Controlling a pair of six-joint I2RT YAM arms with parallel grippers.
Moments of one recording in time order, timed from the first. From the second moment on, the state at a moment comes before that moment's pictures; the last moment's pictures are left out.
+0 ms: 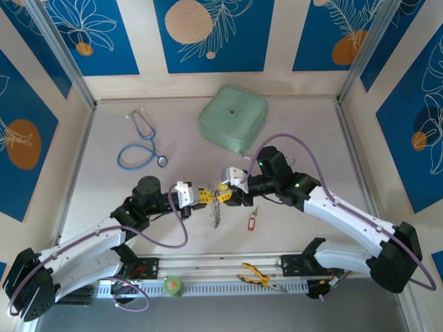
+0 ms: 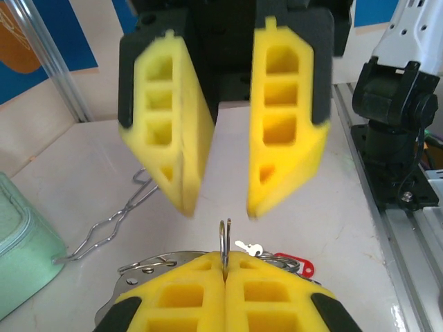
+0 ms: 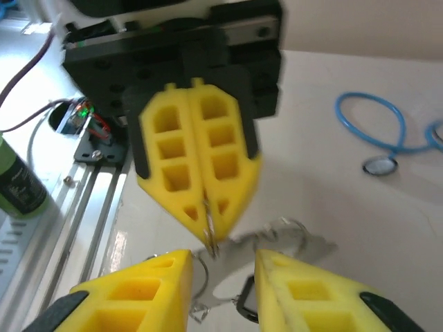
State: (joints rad) left arm -0.76 0.88 0.42 0.25 0.58 0.32; right arm 0.74 1.08 0.84 -0.33 -0.66 -0.46
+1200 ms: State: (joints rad) left arm -0.76 0.94 0.44 0.21 0.52 0.45; right arm 0.85 1.61 0.99 -0.95 0.06 0.90
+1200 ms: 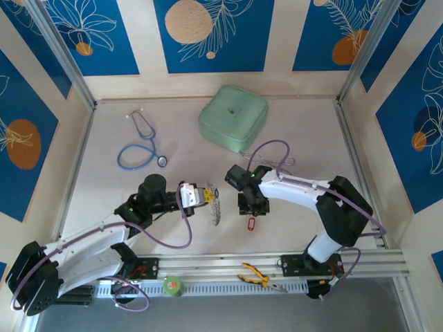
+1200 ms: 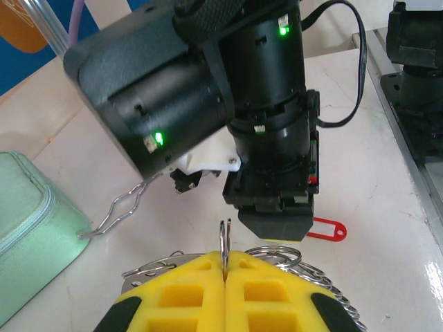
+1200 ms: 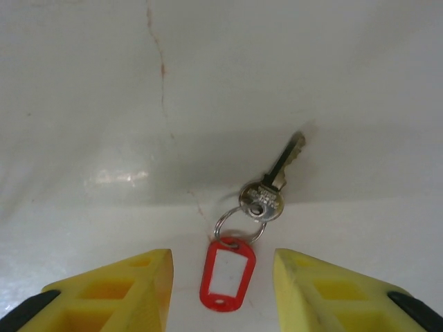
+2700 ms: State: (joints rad) left arm -0.76 0.89 0.44 0.20 0.52 0.45; right arm 0.86 1.72 1.04 -1.03 0.11 0.87
